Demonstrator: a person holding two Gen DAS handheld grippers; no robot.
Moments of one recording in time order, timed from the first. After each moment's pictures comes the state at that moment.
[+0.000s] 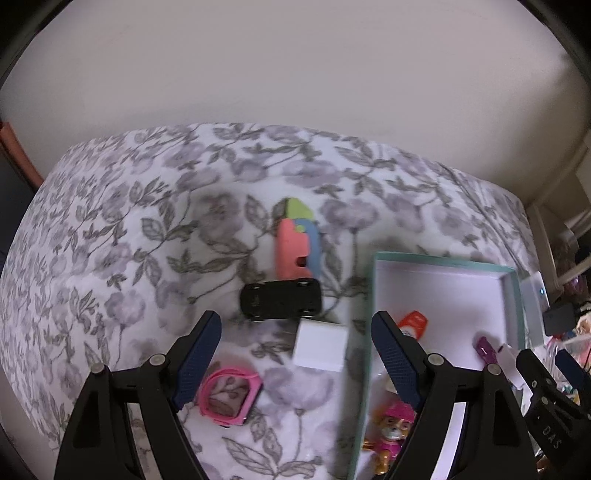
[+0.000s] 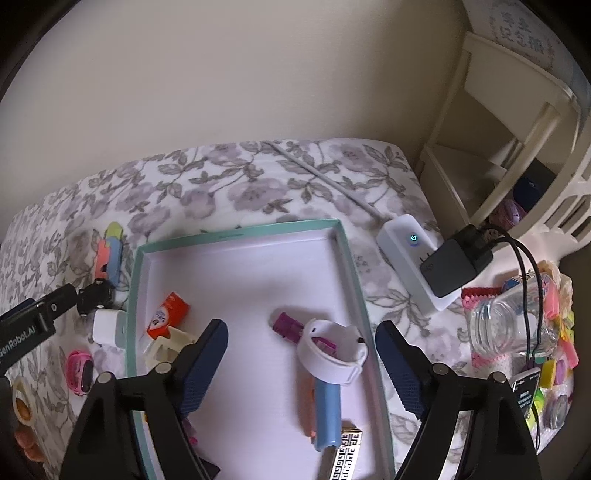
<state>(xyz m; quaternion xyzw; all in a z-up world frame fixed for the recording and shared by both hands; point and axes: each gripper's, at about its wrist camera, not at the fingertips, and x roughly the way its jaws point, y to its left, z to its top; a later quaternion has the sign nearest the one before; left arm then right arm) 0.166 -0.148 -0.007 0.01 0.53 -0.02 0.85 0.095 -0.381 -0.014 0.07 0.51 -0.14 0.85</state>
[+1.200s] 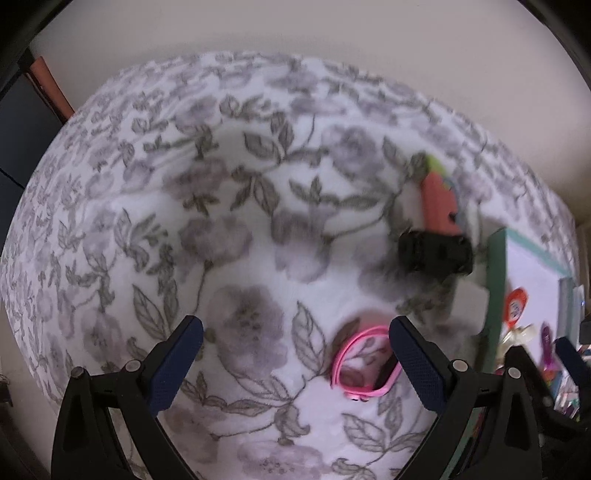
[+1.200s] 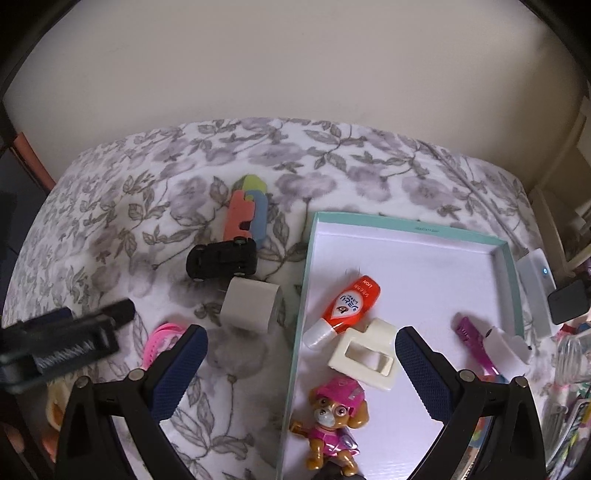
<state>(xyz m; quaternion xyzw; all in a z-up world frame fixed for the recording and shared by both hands) 0.156 -0.031 -0.054 -0.04 0.61 0.05 0.79 0.126 -0.240 -0.037 0.03 0.52 0.00 0.85</state>
